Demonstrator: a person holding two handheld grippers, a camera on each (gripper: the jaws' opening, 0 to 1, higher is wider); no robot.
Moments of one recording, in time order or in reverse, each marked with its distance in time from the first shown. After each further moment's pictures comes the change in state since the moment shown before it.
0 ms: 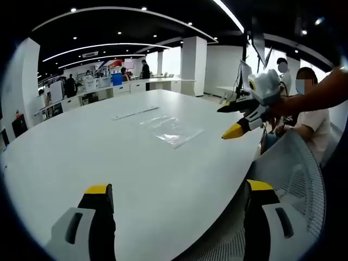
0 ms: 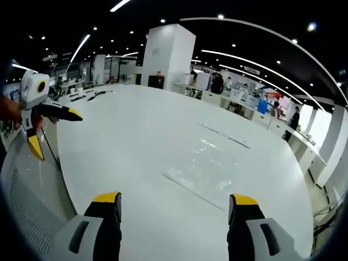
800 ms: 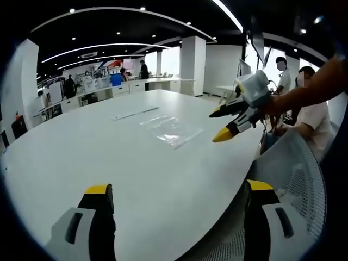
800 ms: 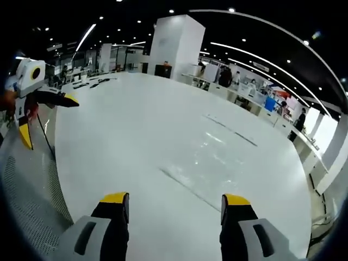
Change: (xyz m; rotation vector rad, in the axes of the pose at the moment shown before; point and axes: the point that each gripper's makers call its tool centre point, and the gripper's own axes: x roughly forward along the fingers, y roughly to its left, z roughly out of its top) left arm 0.001 0.004 0.002 0.008 -0.001 -0.002; right arm 0.030 -0.012 -0.010 -0.065 0.083 0.024
